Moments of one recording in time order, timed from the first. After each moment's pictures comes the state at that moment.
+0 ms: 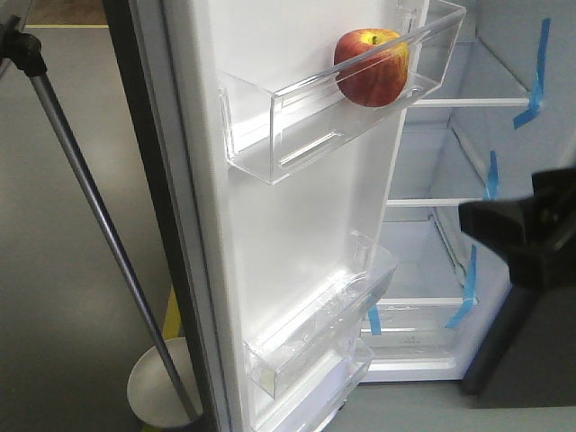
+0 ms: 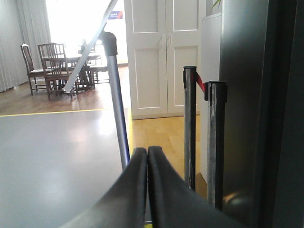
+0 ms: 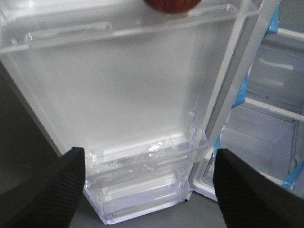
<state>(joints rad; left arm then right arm) -0.02 -0.01 0.02 0.01 0.02 -0.05 0.38 0.84 -0.96 0.11 0.77 -0.10</state>
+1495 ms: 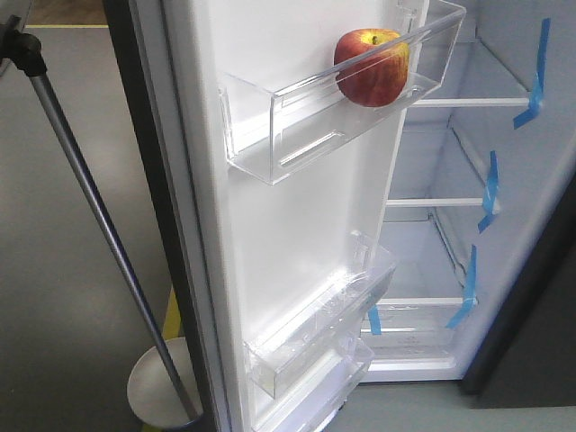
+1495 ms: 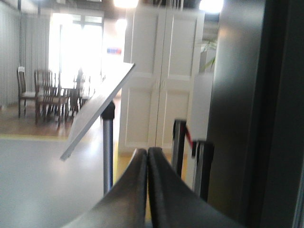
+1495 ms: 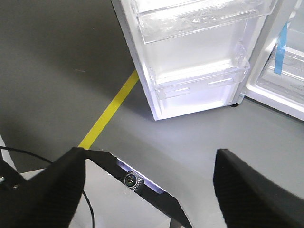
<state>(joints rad) -0.02 0.14 -0.28 0.02 0.07 -0.18 0.38 0.23 -0.58 0.26 1.26 -0.10</state>
